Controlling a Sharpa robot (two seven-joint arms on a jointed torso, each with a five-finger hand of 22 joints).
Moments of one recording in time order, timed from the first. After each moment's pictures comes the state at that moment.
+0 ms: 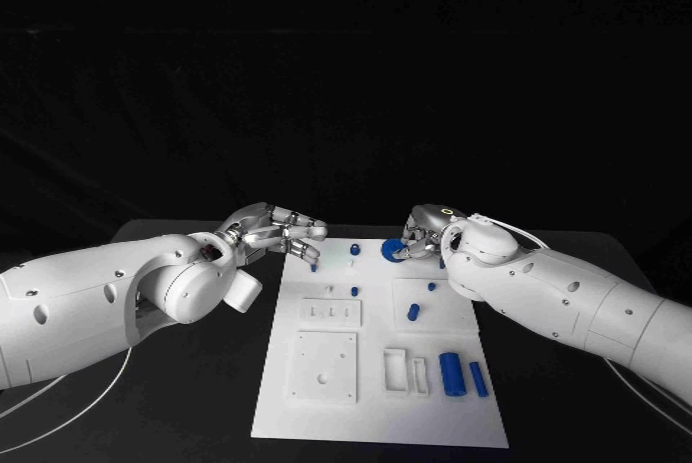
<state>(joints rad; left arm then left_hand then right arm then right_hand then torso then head) 1.43 -0.83 -0.18 1.50 -0.19 -0.17 0.19 1.34 0.05 -0.08 -0.08 0.15 0.97 0.16 0.06 0.06 1.11 0.13 0.06 0.06 1.28 0.07 0.16 0.15 0.09 1.02 0.06 0.49 0.19 1.16 -0.53 0.17 1.10 -1.72 -0.18 -0.34 1.24 -0.17 0.22 0.06 0.21 1.20 0.05 0.06 0.12 1.26 -0.02 1.11 1.17 1.45 -0.07 1.11 1.06 0.09 1.47 -0.09 0.56 1.23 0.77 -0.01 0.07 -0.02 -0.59</state>
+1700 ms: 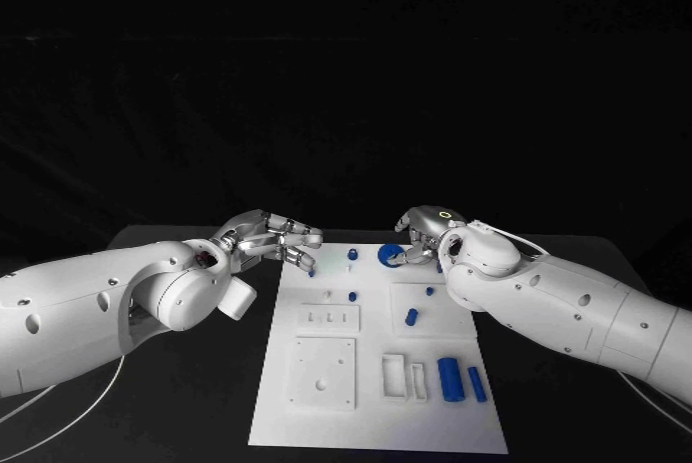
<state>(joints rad) 1.43 -0.84 -0.18 1.50 -0.20 -0.16 0.18 1.34 0.05 -0.07 -0.09 0.15 0.97 0.16 0.06 0.06 1.11 0.13 0.06 0.06 1.28 0.07 0.16 0.15 0.09 1.02 0.06 0.50 0.19 1.16 -0.58 0.17 1.21 -1.76 -0.24 -0.38 1.26 -0.24 0.14 0.10 0.19 0.84 0.13 0.06 0.06 1.20 0.02 1.05 1.10 1.45 -0.05 1.09 1.04 0.10 1.47 -0.07 0.51 1.21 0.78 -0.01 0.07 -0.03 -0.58</state>
